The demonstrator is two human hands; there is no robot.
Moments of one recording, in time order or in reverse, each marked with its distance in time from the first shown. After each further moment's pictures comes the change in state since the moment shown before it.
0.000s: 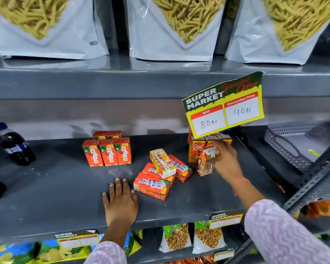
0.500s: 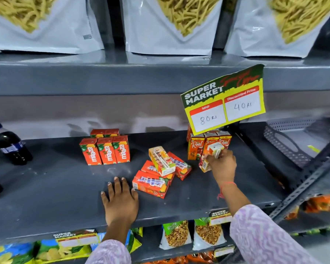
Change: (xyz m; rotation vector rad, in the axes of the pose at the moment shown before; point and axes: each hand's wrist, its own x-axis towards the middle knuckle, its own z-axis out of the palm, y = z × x) left_hand 0.001 0.002 0.003 -0.006 0.009 -0.008; right_hand -0.004 0.007 0.034 0.356 0.266 0.388
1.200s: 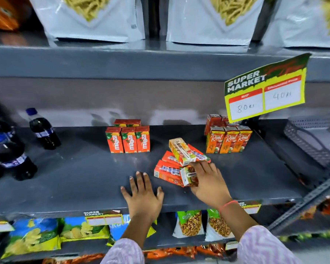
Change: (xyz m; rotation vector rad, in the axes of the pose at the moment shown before) left_hand -0.027 -0.014 0.004 0.105 -0.040 0.060; right_hand -0.098 0.008 0.028 -0.870 -0.332 -0.894
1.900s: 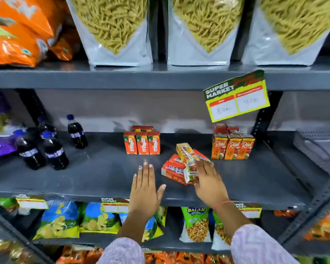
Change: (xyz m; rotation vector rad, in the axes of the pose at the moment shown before) left_hand -0.041 -0.005 -0.034 0.138 0.292 0.176; right_hand -0.023 -0.006 -0.023 0.218 -0.112 0.031
